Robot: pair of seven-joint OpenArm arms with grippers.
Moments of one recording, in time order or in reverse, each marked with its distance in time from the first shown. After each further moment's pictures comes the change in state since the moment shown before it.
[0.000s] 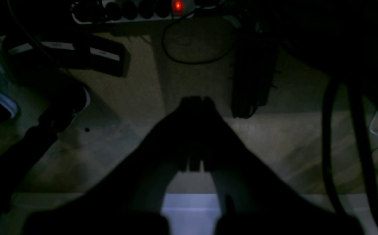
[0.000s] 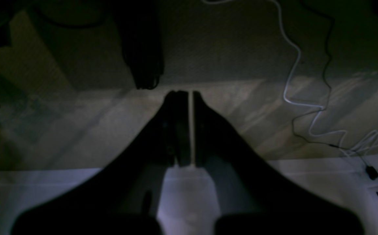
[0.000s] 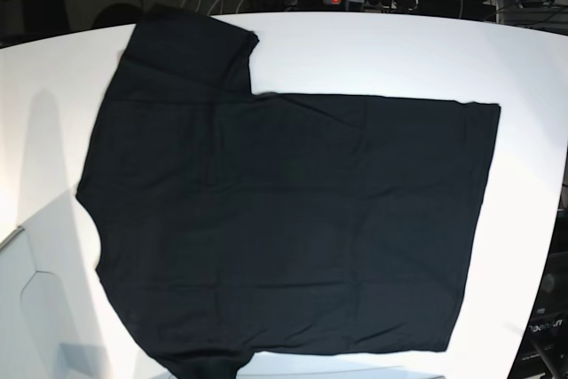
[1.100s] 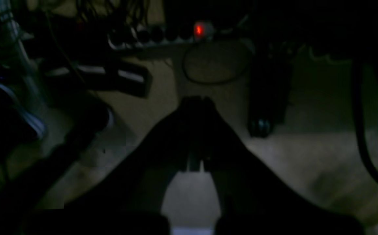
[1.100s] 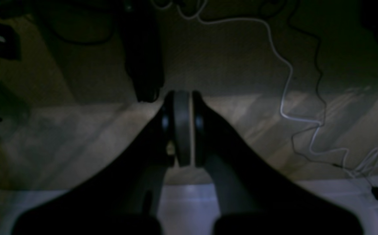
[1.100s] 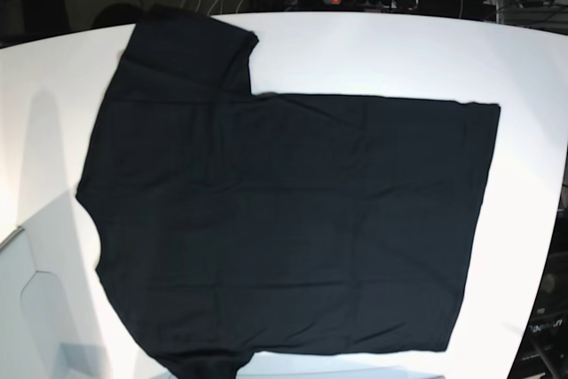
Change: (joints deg) left arm 23.9 -5.5 0.0 36.8 -0.1 0.4 0.2; right arm -23.1 -0.3 0.0 33.3 0.2 0.7 -0.4
